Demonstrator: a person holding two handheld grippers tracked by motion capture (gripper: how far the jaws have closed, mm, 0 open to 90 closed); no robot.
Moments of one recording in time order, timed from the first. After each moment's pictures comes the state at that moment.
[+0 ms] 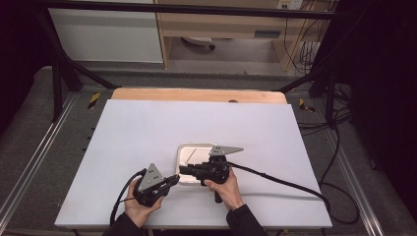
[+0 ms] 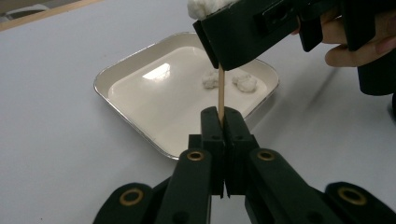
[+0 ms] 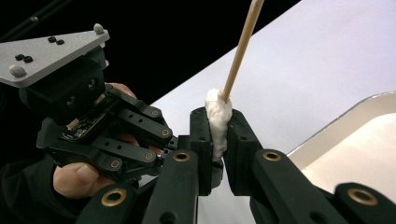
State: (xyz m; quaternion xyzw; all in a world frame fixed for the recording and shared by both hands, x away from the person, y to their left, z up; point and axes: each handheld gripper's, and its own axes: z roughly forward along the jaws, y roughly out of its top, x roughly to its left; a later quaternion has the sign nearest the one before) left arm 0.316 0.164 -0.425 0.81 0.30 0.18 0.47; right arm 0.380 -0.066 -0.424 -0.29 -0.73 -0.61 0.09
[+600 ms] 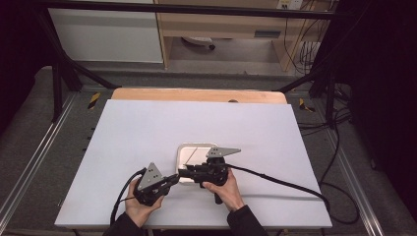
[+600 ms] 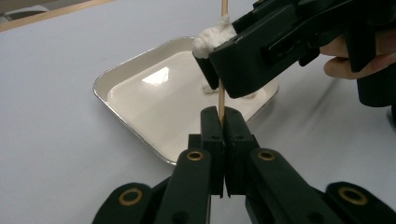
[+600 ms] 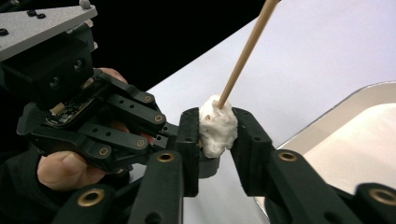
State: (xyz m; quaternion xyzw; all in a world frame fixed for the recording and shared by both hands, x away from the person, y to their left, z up) left arm 0.319 0.165 -0.424 0.81 0.30 0.17 0.48; right arm 0.377 -0.063 -0.425 -0.29 -0.75 -0.59 0.07
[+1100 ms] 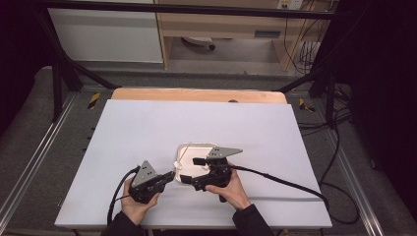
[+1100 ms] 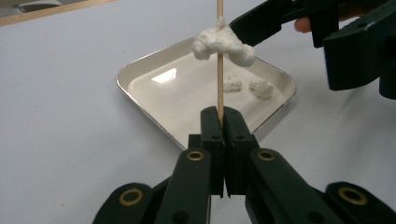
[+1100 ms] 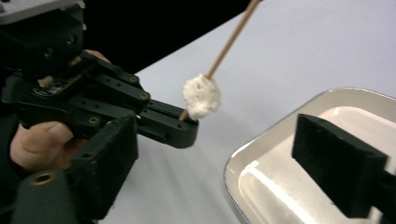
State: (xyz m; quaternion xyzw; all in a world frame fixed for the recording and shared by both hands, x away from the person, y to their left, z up) left arm 0.323 0.179 -0.425 0.79 0.33 0.17 0.49; right arm 0.374 -0.069 -0.417 -0.29 -0.77 -0.56 0.01
